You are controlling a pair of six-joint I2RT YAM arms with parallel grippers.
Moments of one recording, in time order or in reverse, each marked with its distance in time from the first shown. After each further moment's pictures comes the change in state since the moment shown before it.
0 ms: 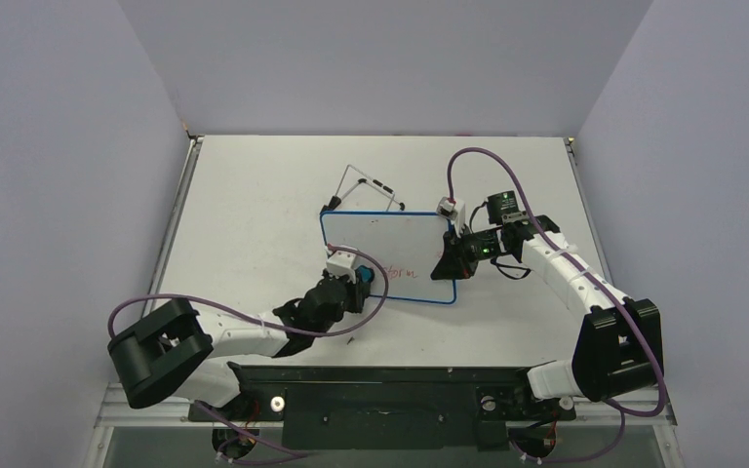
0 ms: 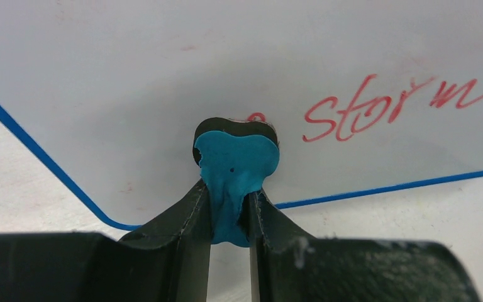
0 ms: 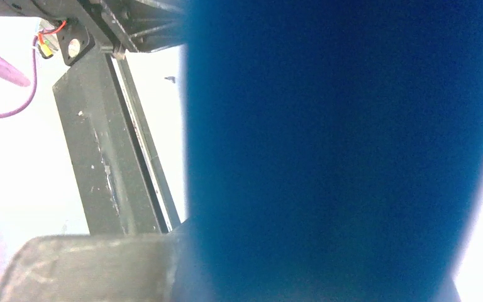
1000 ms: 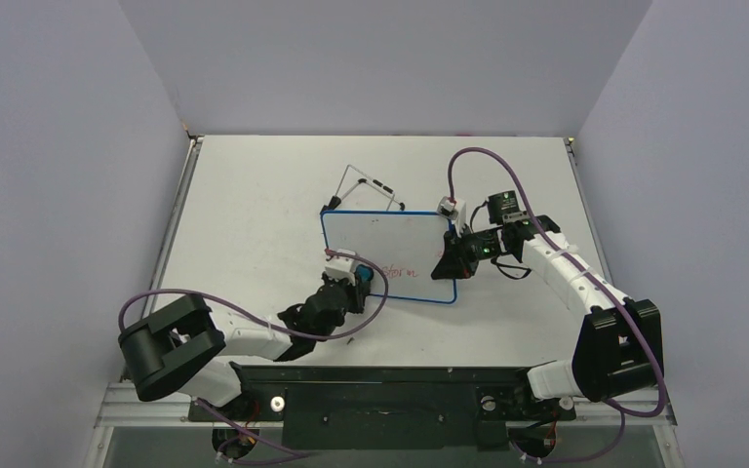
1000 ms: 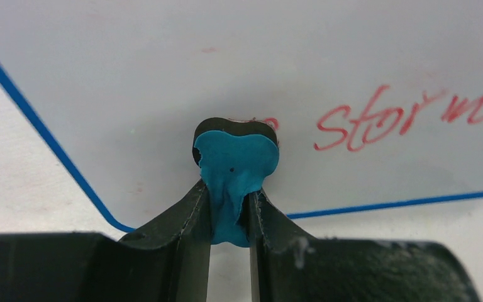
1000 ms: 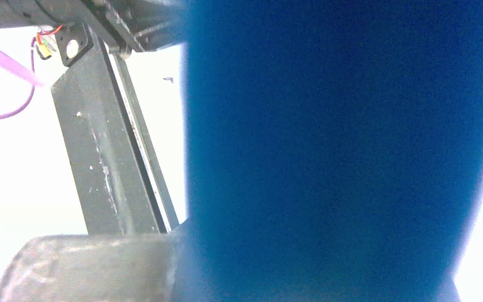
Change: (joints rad) left arm -0.029 0.055 -0.033 0.130 -0.075 0.005; right arm -0.003 -0.002 0.000 -0.002 0.000 -0.002
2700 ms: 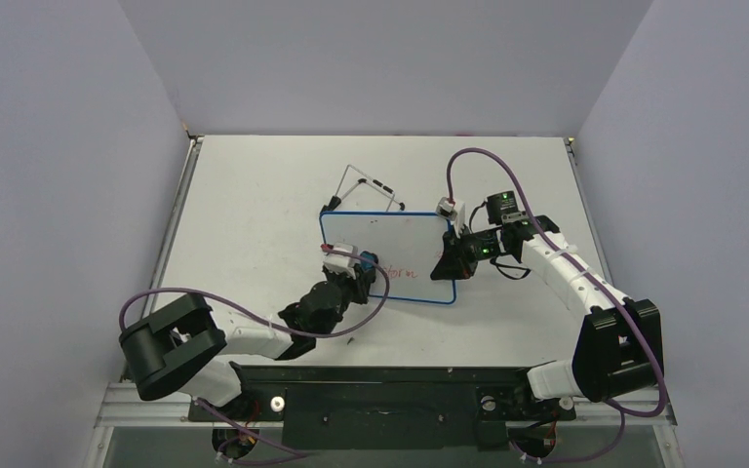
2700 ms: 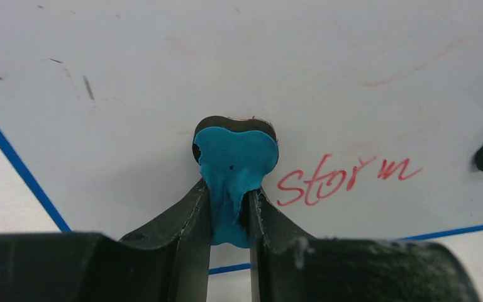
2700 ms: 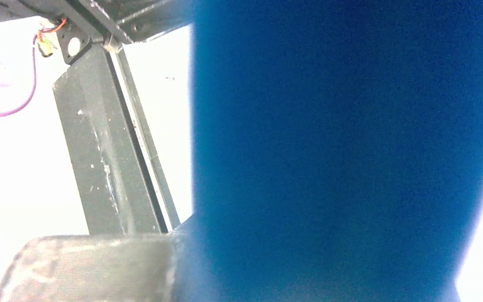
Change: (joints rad) left arm 0.002 0.009 0.008 0.178 -0.021 0.062; right arm 0.007 0.000 0.000 -0.004 -0.001 -0.003
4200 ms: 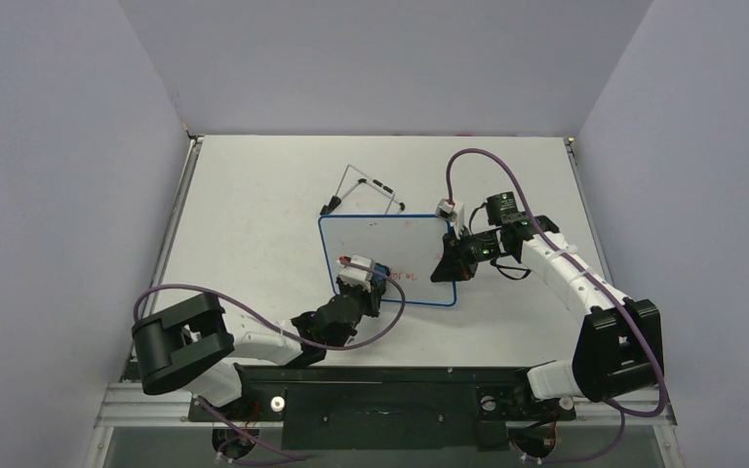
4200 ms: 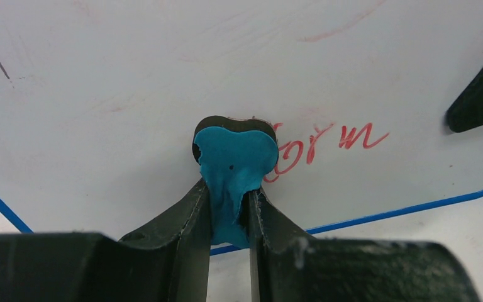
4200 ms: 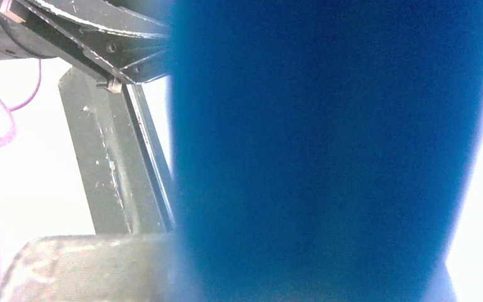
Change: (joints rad) left arm -0.126 0.045 0.041 -0.045 -0.115 0.007; right arm 0.001 0.000 0.000 -0.013 -0.004 -0.004
